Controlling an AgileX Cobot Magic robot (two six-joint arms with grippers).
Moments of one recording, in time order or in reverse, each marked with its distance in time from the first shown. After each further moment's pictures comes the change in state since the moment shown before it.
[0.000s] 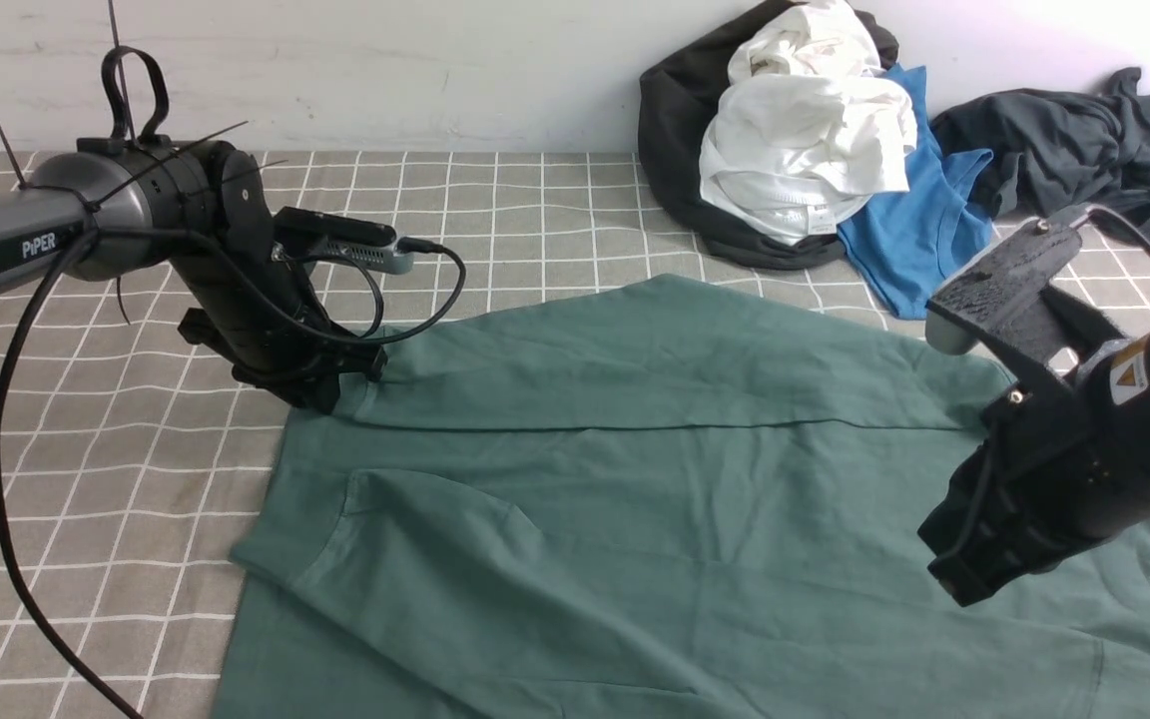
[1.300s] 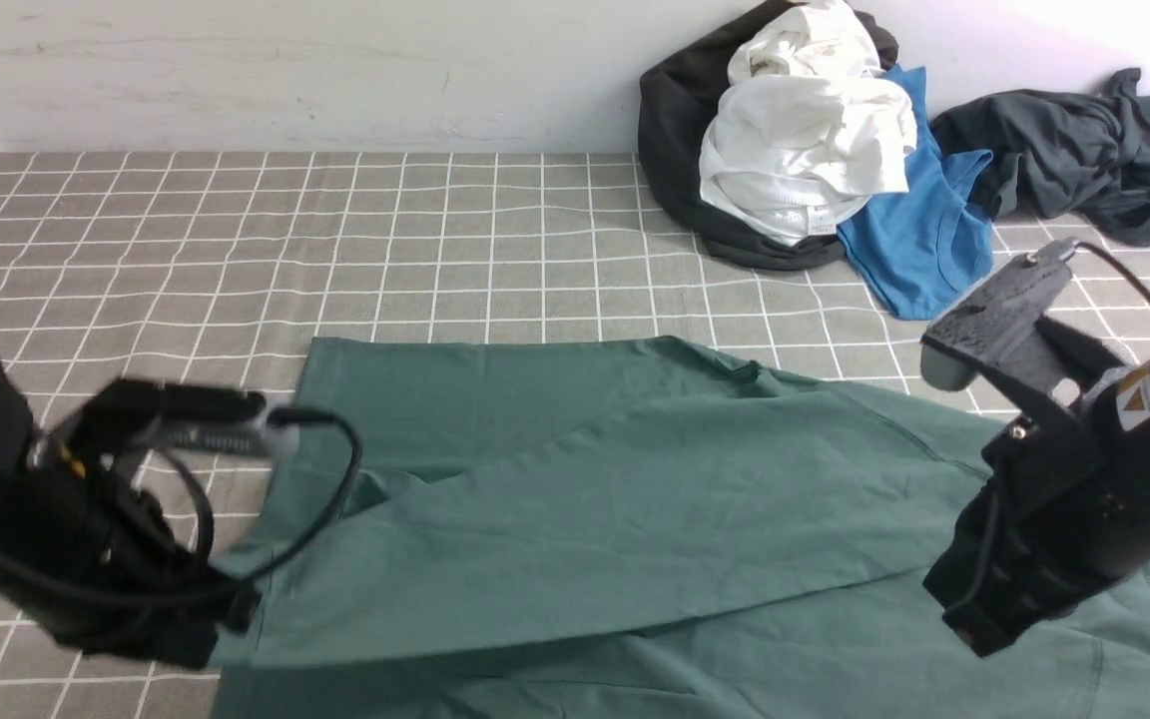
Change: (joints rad) right arm 0.041 -0.025 0.000 0.034 0.109 -0.021; left arm 0.024 -0.775 0.863 -0.158 0.059 0.091
